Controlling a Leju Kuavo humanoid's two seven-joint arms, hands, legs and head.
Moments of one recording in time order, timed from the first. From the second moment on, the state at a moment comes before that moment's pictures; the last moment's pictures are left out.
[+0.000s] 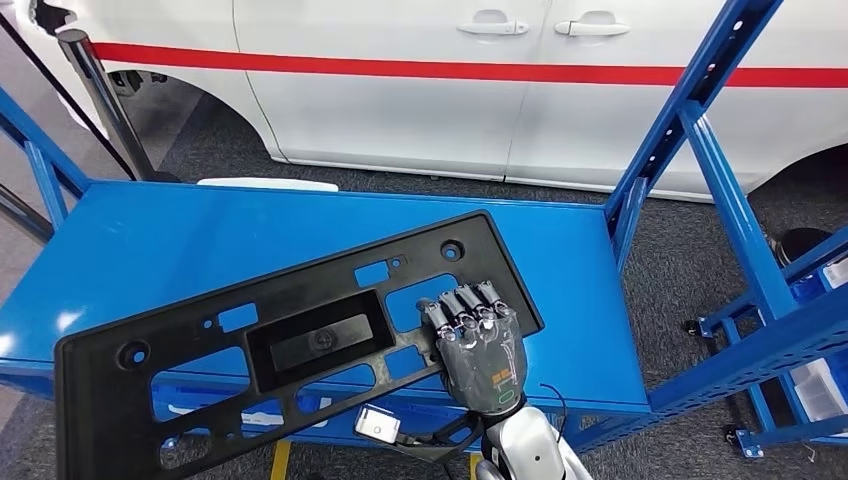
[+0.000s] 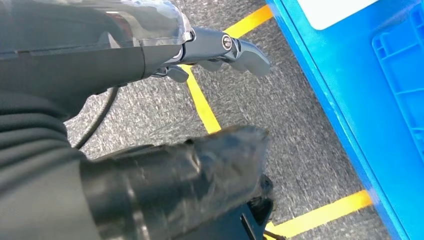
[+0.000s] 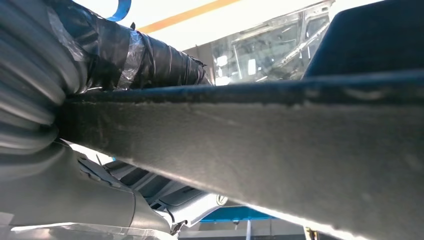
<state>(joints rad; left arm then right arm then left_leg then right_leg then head) -0.09 -0.23 0.96 -0.21 -1.27 0.24 -0.45 -0.16 0.09 0.57 -1.60 1.47 -0.69 -0.04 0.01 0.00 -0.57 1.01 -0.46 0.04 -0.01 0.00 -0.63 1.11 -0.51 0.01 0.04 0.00</state>
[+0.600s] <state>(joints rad) -0.09 -0.24 0.97 -0.21 -1.29 0.36 -0.35 -0.13 0.07 0.57 -1.59 1.45 -0.69 -0.02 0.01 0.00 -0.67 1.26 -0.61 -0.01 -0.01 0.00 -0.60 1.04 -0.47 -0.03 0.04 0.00</state>
